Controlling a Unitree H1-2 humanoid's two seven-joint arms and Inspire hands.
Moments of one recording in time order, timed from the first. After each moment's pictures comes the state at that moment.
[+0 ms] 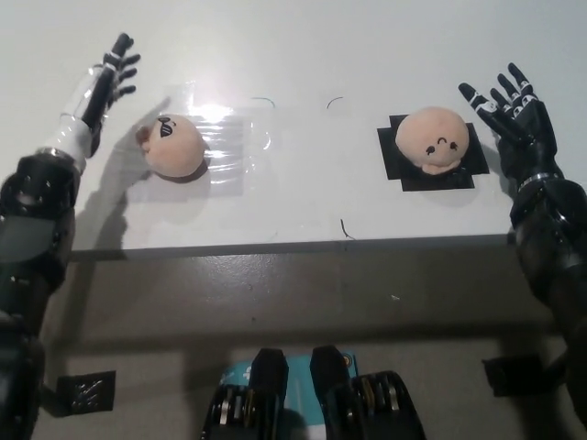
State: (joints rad) left_arm -0.99 0.35 0.00 1.19 0.01 -0.37 -0.13; right_arm -1.04 -0.20 -0.29 1.36 0.33 -0.35 0.12
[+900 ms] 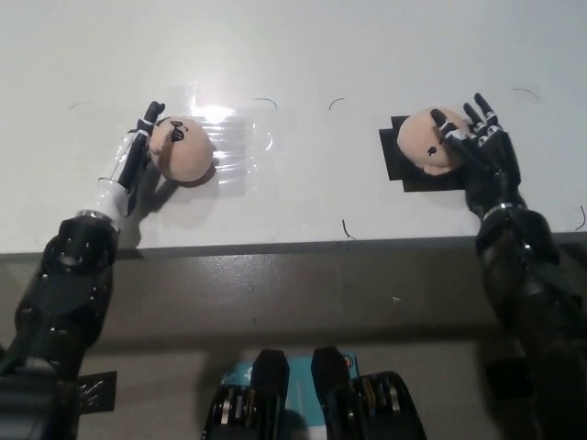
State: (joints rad) left_arm -0.89 0.26 0.03 1.21 0.00 -0.43 -0.12; right_arm -0.99 -0.10 -0.33 1.36 0.35 -0.38 0.15
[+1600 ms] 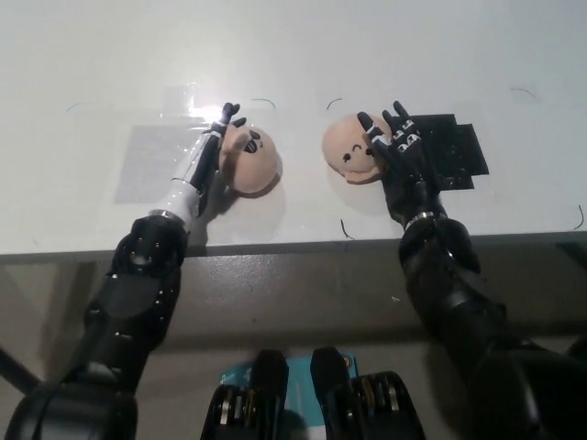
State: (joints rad) left_arm -0.90 0.12 0.01 1.13 0.00 -0.39 -0.10; right_arm -1.01 0.06 -0.38 1.36 0.39 -0.39 0.16
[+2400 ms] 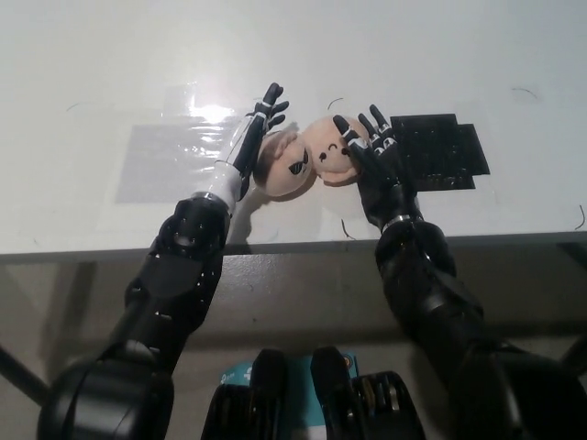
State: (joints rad) left_arm -0.98 0.05 0.00 1.20 0.01 -0.38 -0.07; right_arm -1.02 0.10 -0.40 1.36 0.42 -0.38 0.17
